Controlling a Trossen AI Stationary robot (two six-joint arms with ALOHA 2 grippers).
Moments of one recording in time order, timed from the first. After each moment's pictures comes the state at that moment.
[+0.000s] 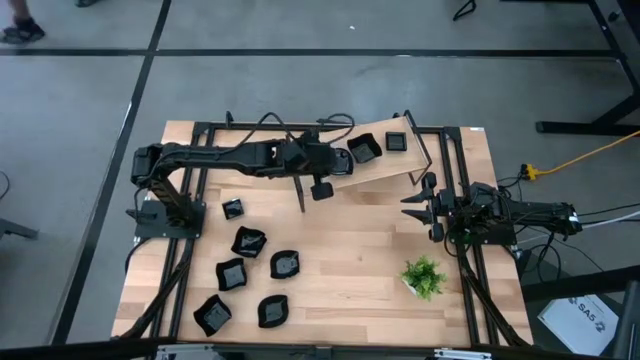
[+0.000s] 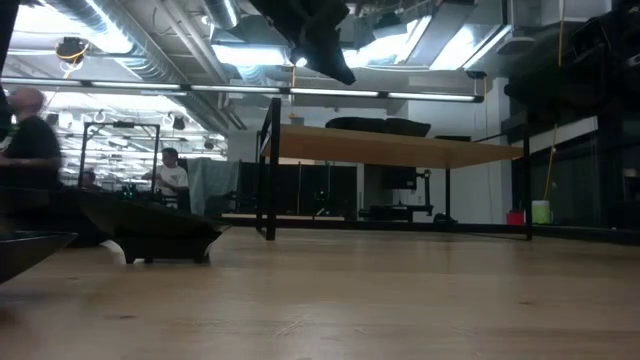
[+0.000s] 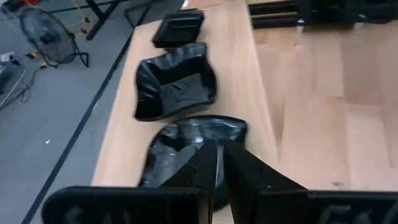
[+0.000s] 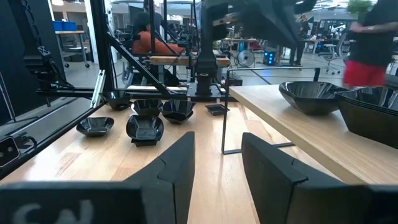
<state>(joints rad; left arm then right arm) 0.15 1.65 1.42 -0.37 -0.28 0.13 -0.03 0.01 0.01 0.02 -0.05 -0.03</state>
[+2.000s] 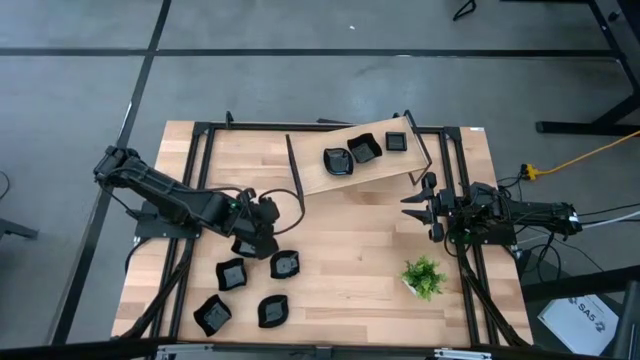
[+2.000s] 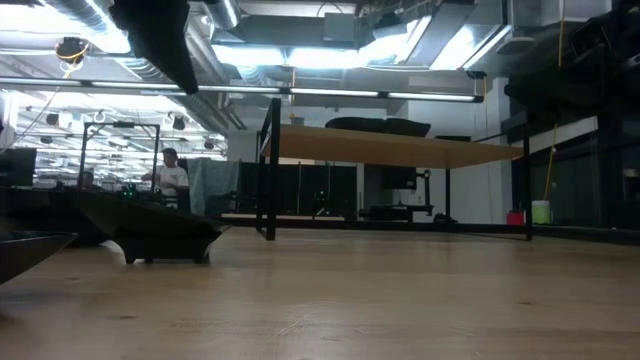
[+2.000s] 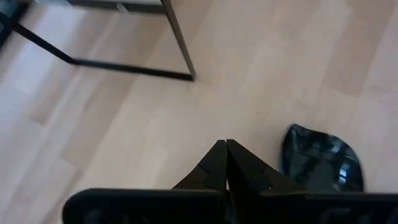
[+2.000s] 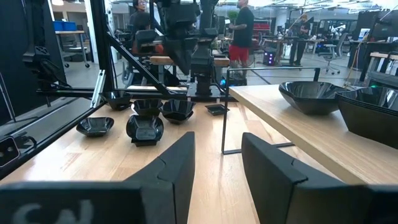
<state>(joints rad) -0.36 1.36 1.10 -0.92 -0.46 -0.74 -0.03 0.01 0.01 0.02 -0.05 -0.03</state>
